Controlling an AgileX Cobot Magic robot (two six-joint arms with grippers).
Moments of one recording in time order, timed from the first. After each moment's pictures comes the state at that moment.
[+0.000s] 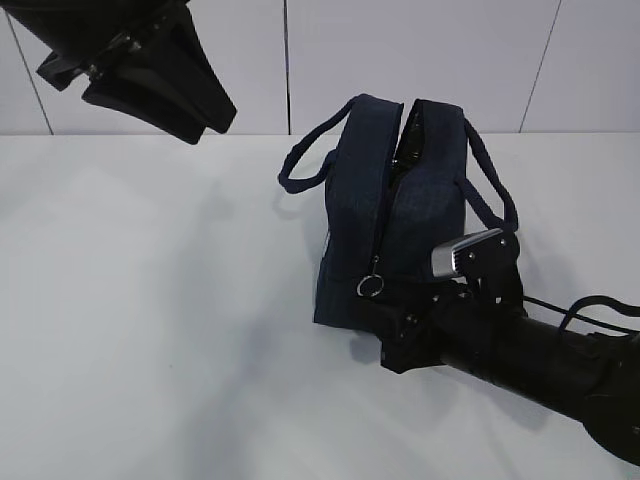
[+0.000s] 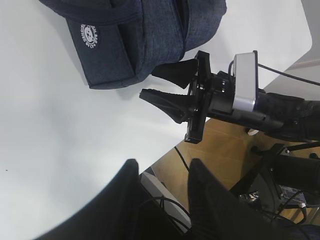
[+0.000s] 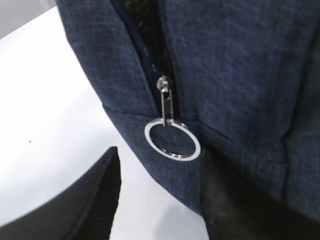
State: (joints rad) left arm -0.42 1.64 -1.57 -0.60 1.24 0.09; right arm 0.37 2.00 -0.52 -0.35 -1.06 0.31
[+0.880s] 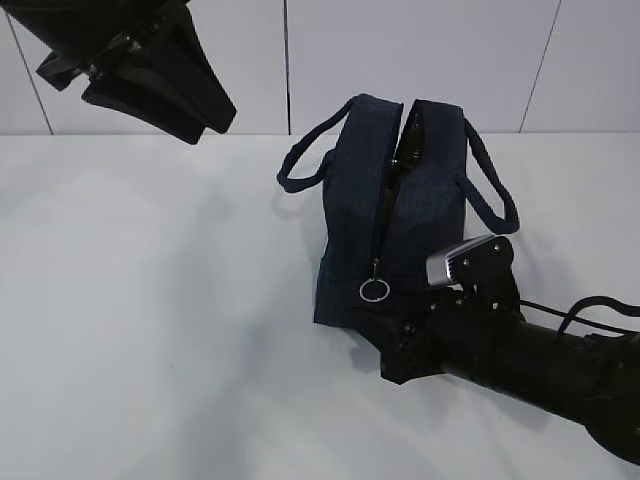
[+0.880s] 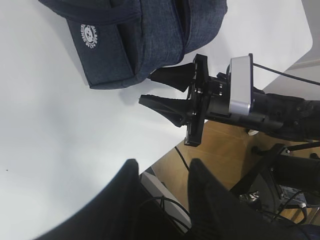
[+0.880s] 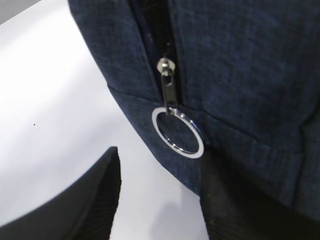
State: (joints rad) left arm -0.42 1.64 -1.57 -0.60 1.24 0.09; right arm 0.37 2.00 -0.52 -0.39 -1.02 0.31
